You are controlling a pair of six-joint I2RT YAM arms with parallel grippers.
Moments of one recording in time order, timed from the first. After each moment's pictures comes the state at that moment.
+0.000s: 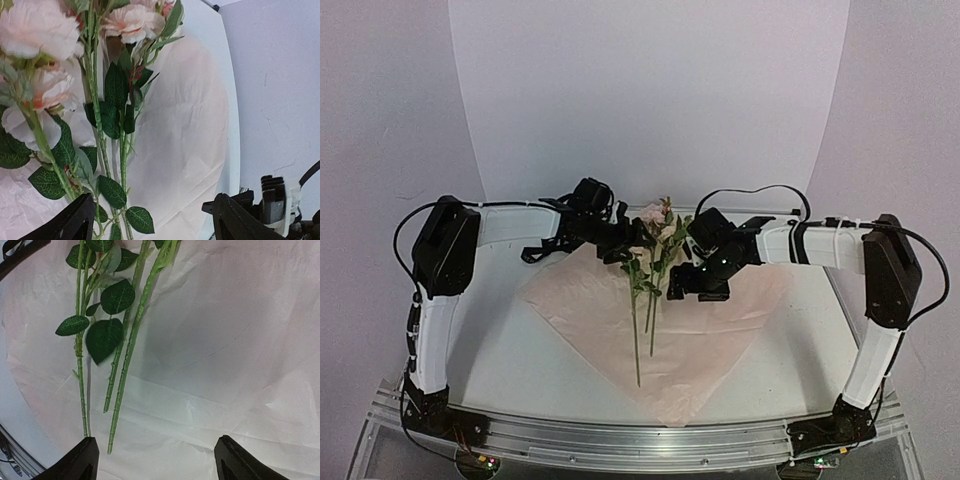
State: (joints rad) left arm -0.65 2.17 1.70 -0.24 0.48 -0.78; right arm 0.73 1.85 1.35 -0.61 -0.09 0.57
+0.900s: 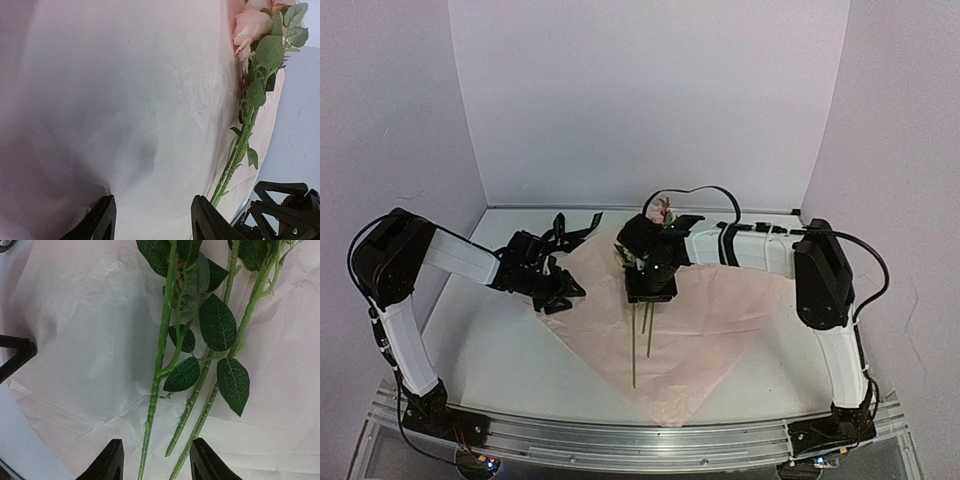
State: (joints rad) left arm -0.46 1.83 0.89 0.06 0.45 -0.92; right arm 0.92 2.22 1.86 -0.82 0.08 0.70
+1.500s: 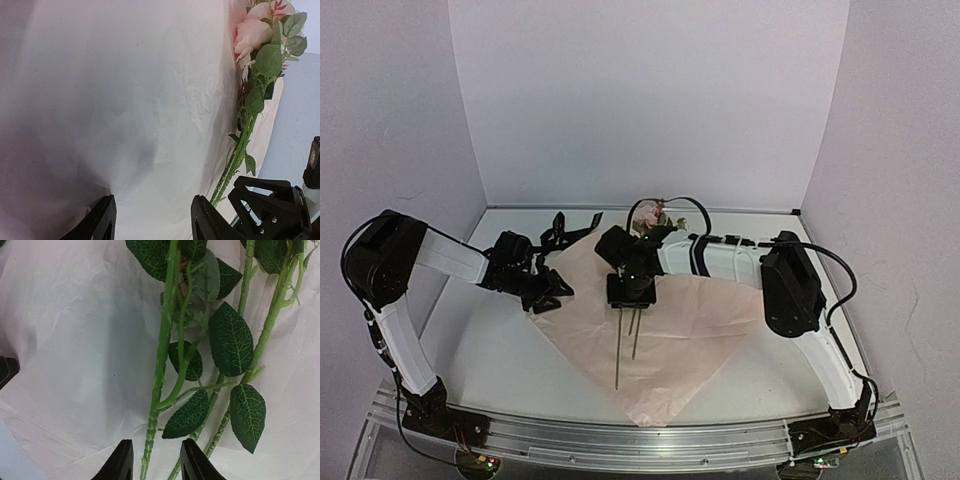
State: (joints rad) left arm -0.38 1.79 0.84 0.05 0.49 -0.86; right arm 0.96 2.40 2.06 -0.85 0.12 0.79
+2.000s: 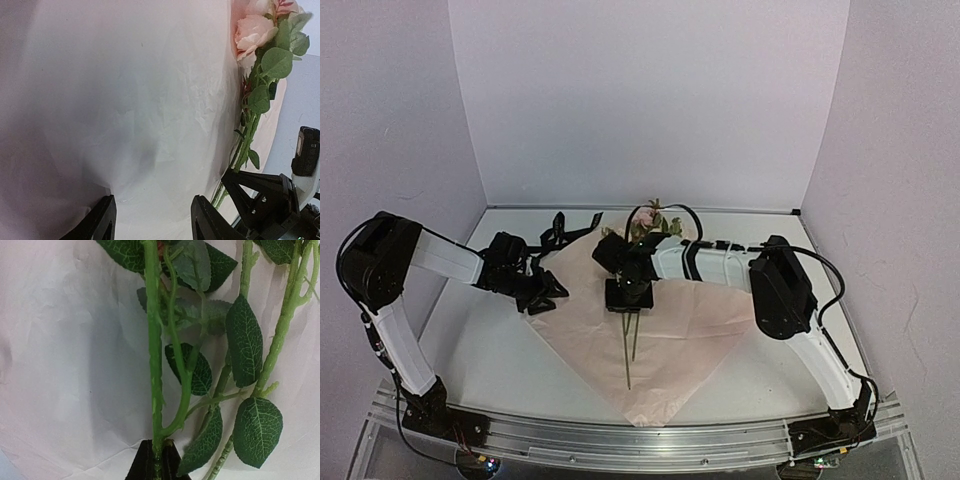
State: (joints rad) left arm -0.36 1.76 0.82 0.02 0.50 -0.84; right arm 0.96 2.47 2.11 -0.85 0.12 0.82
